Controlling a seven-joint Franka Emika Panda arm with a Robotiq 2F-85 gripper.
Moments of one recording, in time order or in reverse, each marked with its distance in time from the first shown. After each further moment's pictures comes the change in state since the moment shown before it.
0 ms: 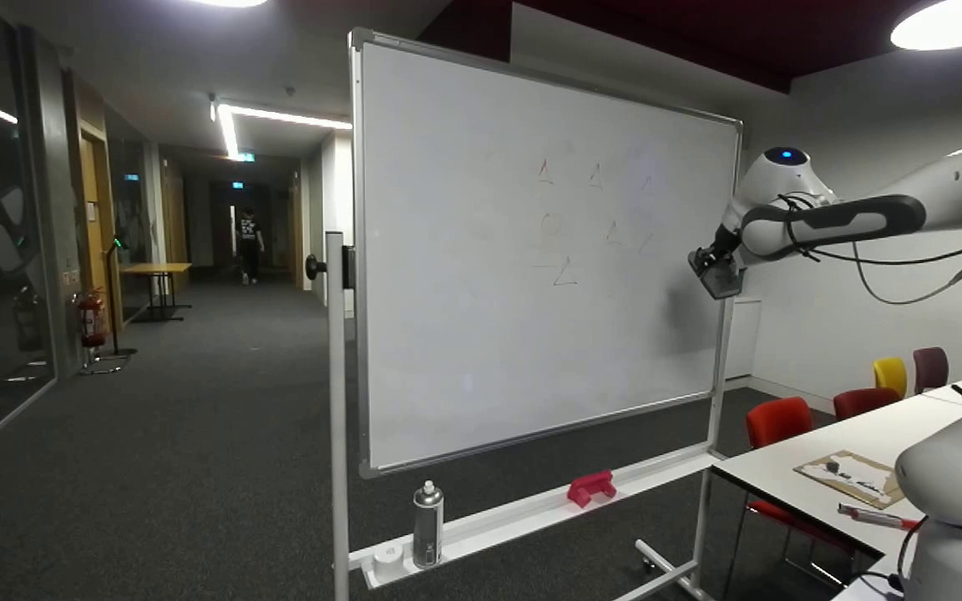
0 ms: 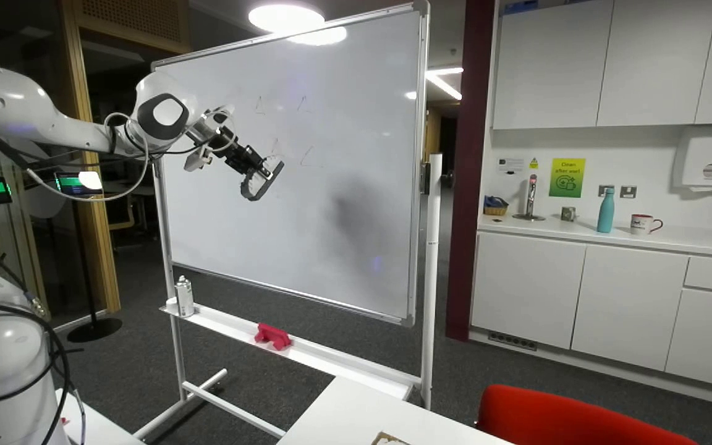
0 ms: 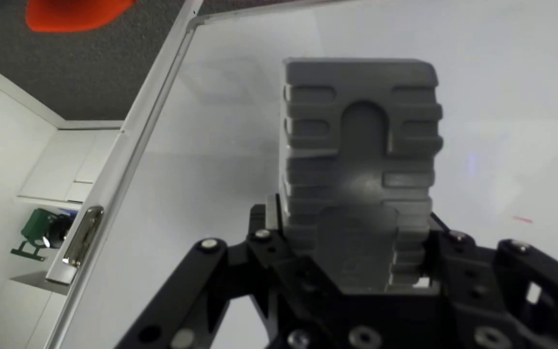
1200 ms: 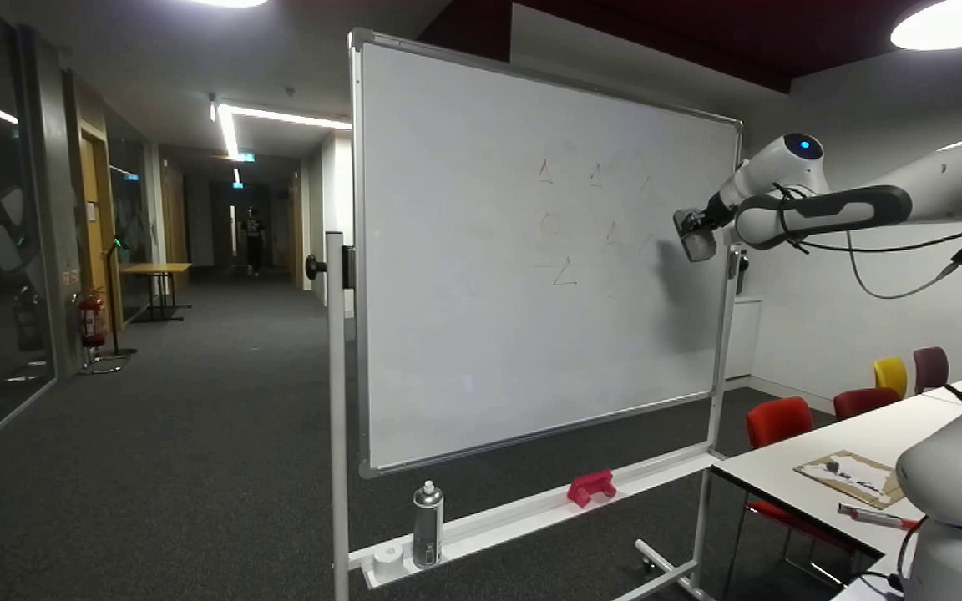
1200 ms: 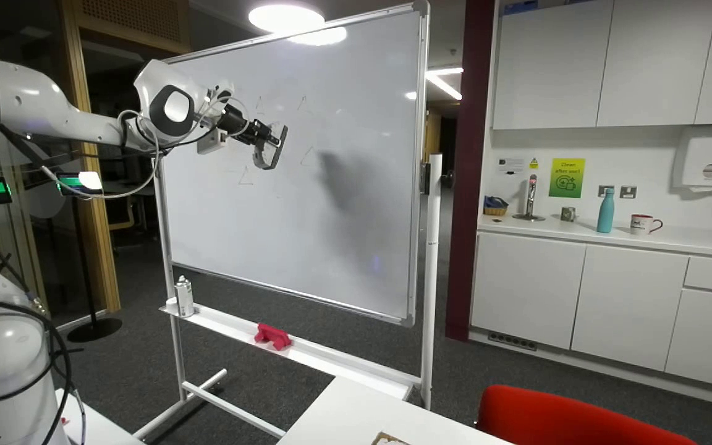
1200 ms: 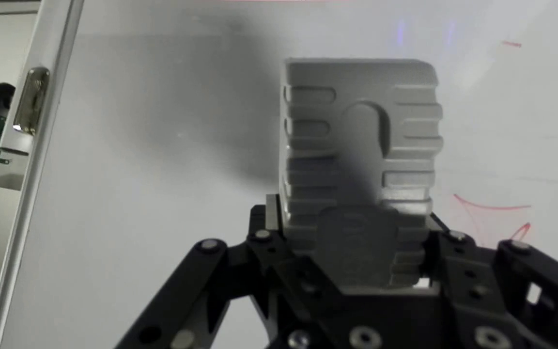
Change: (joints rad) arm 0.011 0.066 -0.030 0.083 0.047 0.313 -0.056
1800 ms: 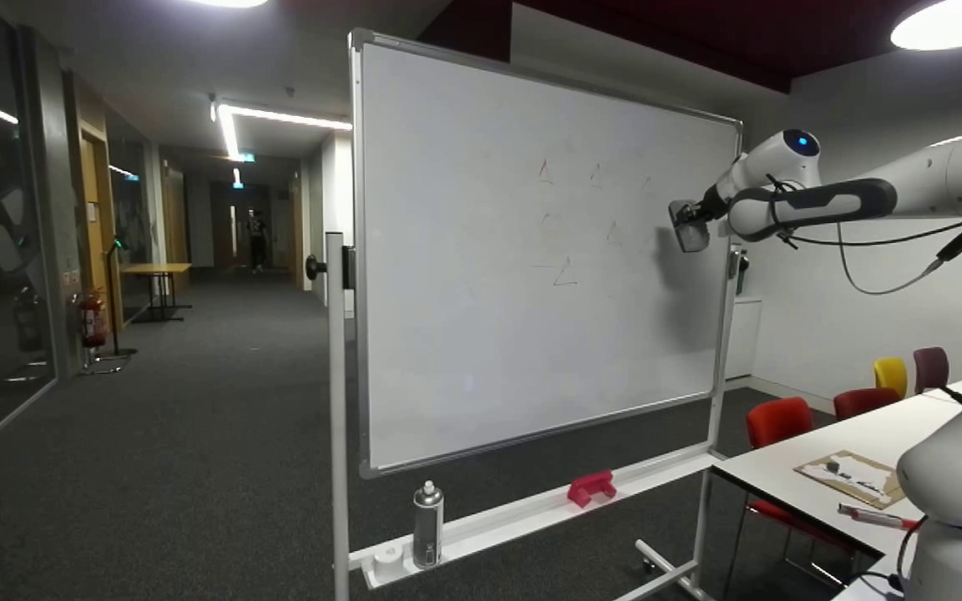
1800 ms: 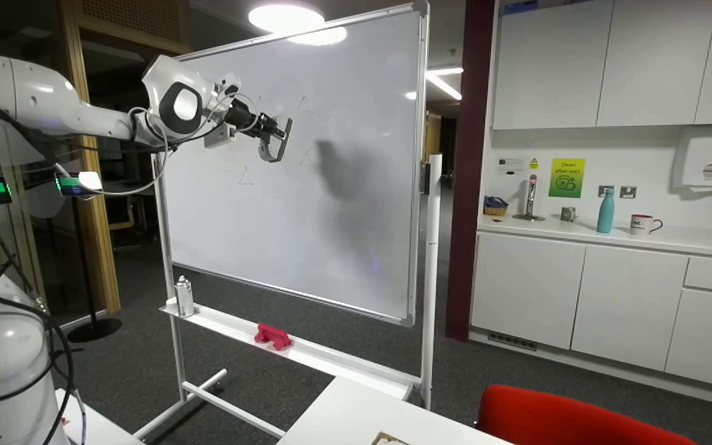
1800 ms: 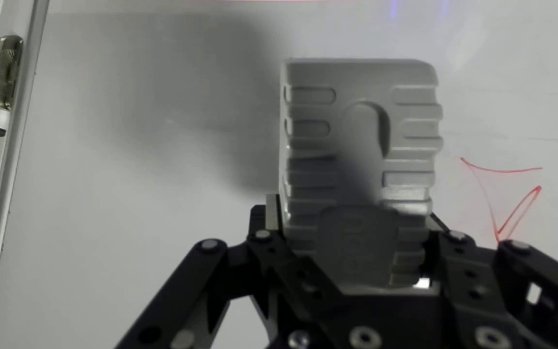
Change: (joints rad) arm 0.011 0.058 -0.014 0.068 0.059 0.034 -0.049
